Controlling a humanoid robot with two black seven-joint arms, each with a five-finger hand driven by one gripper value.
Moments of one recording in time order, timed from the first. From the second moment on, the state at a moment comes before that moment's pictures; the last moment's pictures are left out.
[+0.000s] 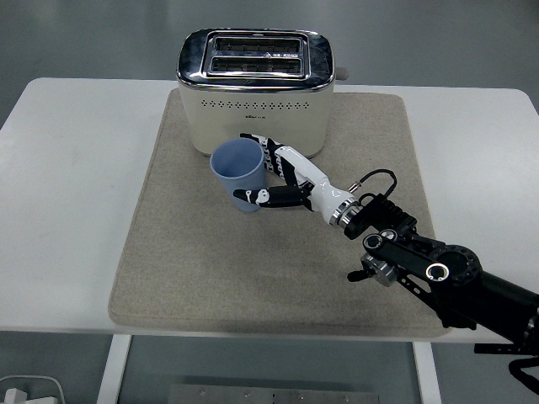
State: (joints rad) left arm -0.03 0.00 -0.15 -0.12 -0.08 -0.13 0.00; right arm 0.81 -0.04 0.32 0.91 -0.73 -0.12 0.39
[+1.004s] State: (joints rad) left arm -0.03 0.00 -0.15 -0.12 -0.08 -0.13 0.00; right arm 0.80 -0.51 0.43 0.97 -0.59 -0.03 0.38
